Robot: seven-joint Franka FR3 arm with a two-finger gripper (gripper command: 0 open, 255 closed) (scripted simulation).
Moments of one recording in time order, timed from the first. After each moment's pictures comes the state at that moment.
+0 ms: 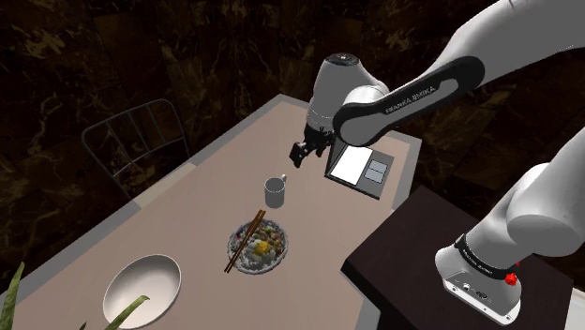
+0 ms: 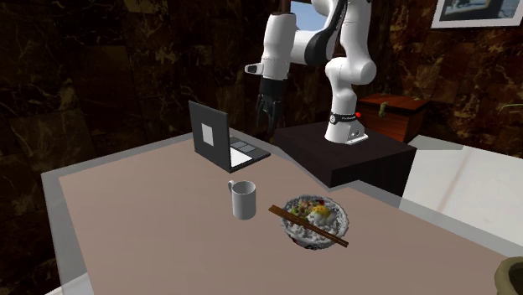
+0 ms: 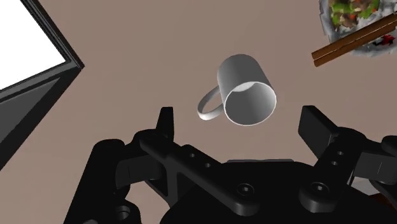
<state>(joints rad) 0.06 0.01 0.32 -2.33 -0.09 2.50 0.49</state>
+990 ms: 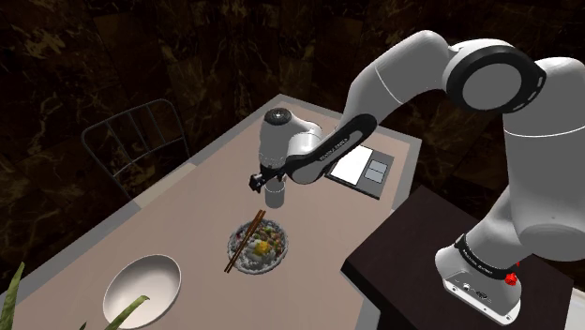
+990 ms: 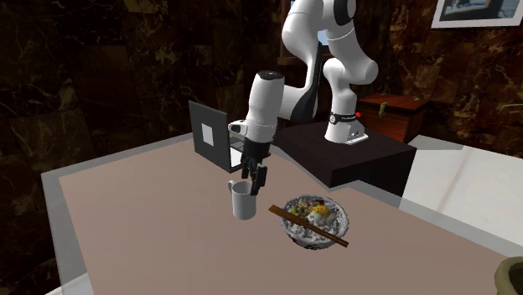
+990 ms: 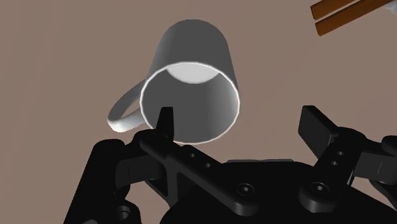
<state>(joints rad) 0.25 0.61 0.20 -1.88 -0.45 2.59 0.84</state>
